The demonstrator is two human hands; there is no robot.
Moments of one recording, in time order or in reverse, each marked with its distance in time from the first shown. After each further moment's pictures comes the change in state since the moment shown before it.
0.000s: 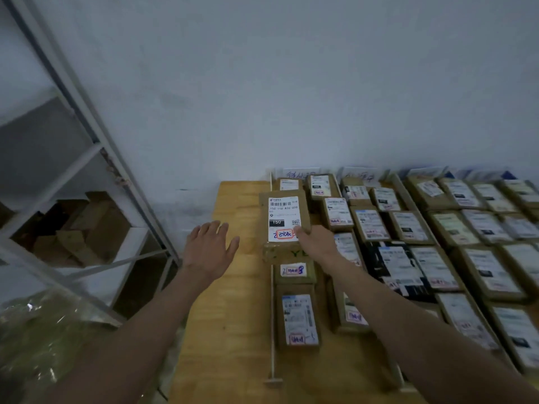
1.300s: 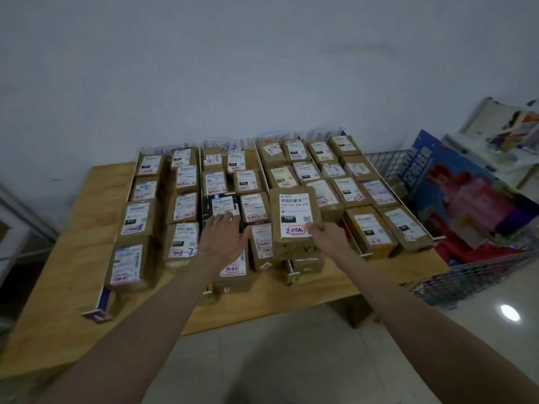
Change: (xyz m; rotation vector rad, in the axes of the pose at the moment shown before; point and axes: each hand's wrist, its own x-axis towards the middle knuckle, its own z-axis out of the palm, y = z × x) left_hand -0.168 0.485 -0.024 -0.051 -0.058 0.292; right_hand -0.204 0.346 -0.367 0.012 0.206 0.169
